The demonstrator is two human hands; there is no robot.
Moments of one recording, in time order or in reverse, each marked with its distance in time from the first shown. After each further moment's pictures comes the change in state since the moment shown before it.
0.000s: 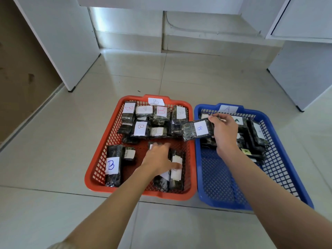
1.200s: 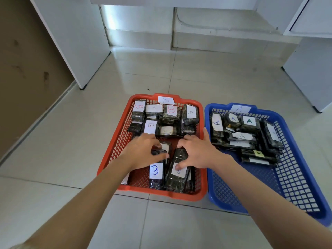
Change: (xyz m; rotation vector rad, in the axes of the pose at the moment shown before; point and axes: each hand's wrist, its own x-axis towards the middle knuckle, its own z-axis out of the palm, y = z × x) left_hand -0.008 -0.068 -0.041 0.203 0.209 0.264; right_hand -0.041 0.018 0.033 -1.539 -1.037 -0.540
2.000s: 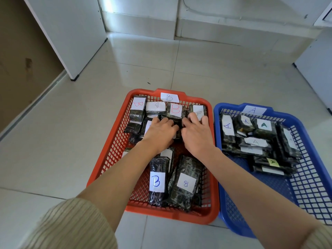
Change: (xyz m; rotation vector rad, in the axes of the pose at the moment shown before) left_hand 0.090 0.005 0.017 0.398 -0.002 0.086; right_hand 0.078 0.011 0.011 -0.426 0.389 0.108
